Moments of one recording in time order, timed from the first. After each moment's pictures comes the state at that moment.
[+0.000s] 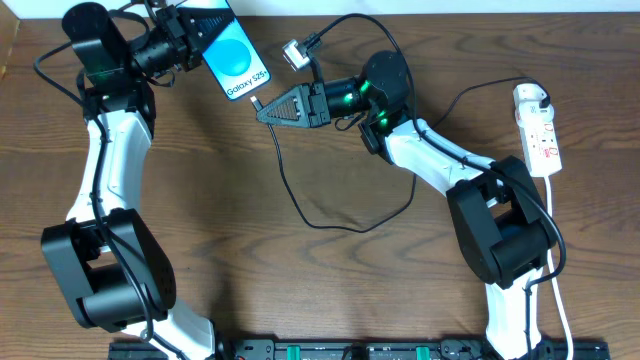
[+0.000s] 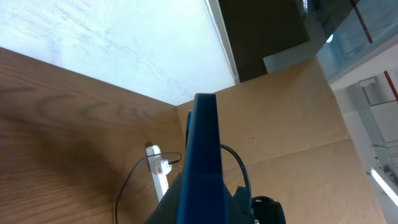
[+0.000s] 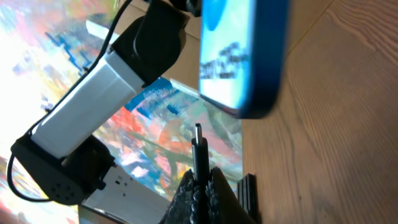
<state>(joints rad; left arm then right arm) 0.21 1.81 1.41 0.36 1.23 -1.14 0.53 2.13 1.47 0.98 -1.31 1.36</state>
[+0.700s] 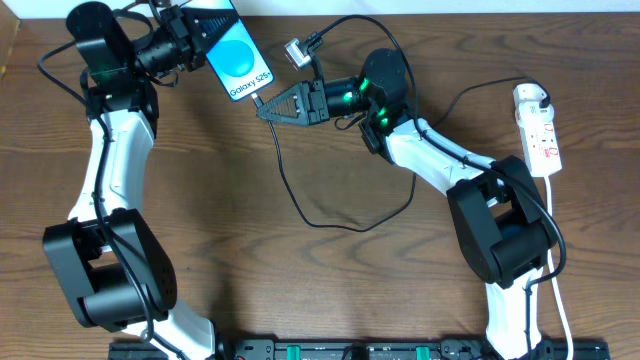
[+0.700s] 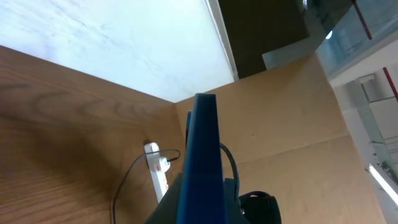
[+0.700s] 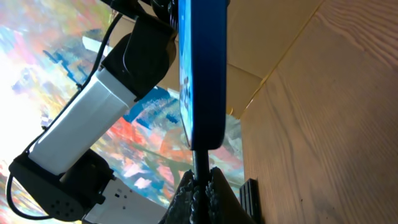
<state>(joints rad) 0.20 1.81 1.41 0.36 1.23 -1.14 0.53 2.13 1.47 0.92 -1.27 1.37</state>
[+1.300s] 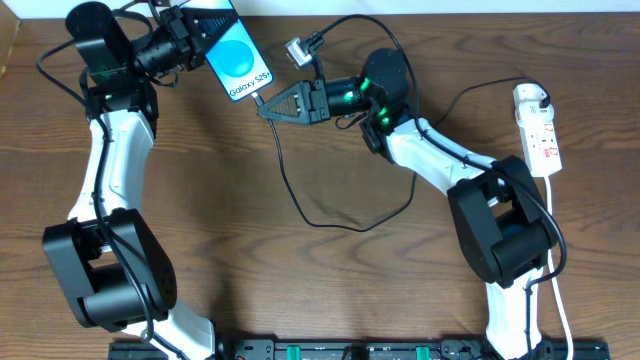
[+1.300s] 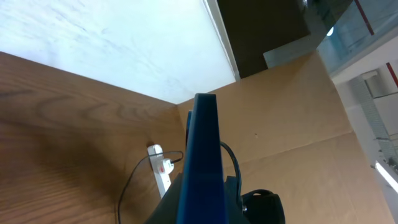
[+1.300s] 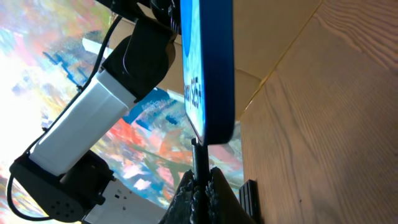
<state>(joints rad) 0.20 1.81 1.41 0.36 1.23 -1.11 0.52 2.13 1.47 0.92 -1.27 1.37</state>
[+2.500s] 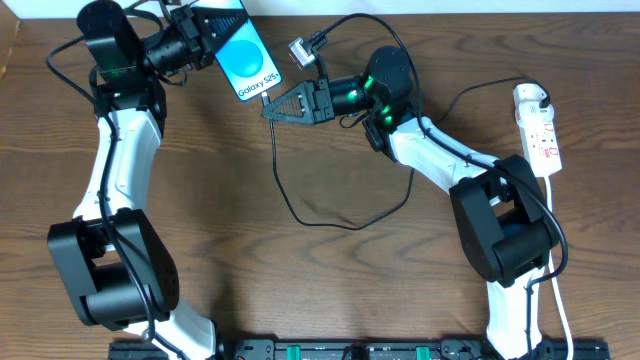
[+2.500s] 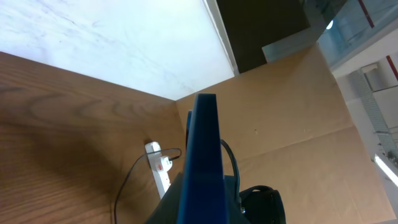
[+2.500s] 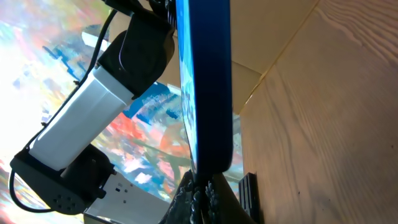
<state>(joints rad) 0.16 1.81 1.41 0.36 1.22 -1.11 0.51 2.13 1.47 0.92 -1.31 1.37</state>
